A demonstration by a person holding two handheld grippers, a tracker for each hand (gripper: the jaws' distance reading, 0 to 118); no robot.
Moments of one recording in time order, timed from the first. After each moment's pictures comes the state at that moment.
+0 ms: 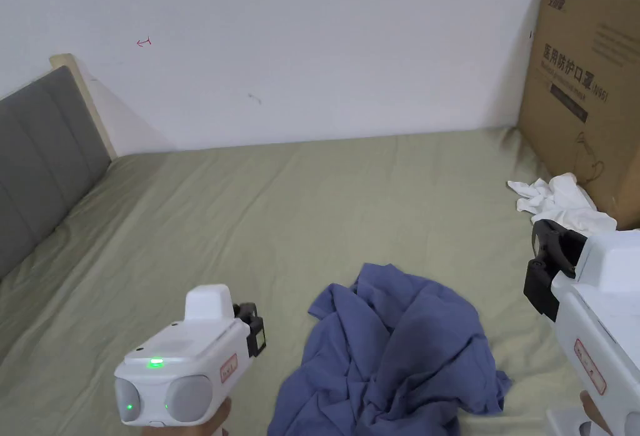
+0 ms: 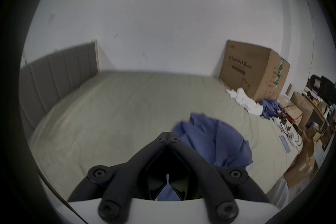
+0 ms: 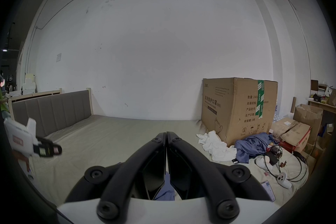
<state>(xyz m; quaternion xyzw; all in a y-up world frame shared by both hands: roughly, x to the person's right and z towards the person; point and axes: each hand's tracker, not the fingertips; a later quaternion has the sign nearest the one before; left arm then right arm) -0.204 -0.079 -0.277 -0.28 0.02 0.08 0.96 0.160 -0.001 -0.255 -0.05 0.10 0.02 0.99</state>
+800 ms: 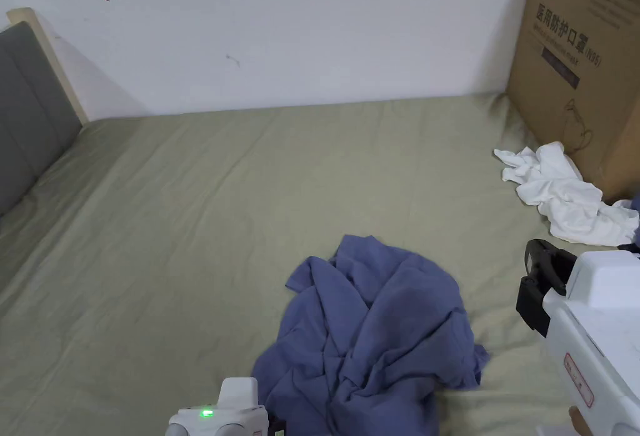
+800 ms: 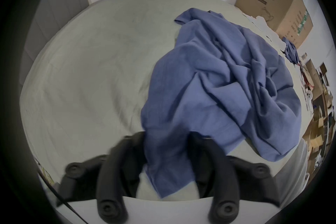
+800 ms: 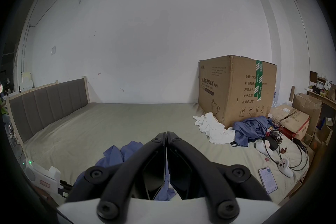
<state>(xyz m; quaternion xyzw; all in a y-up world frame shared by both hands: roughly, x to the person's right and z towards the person) -0.166 -0.232 -0.279 -0.51 0.03 0.05 0.86 0.180 -0.046 -0.270 -0.11 0.09 0.02 0.99</state>
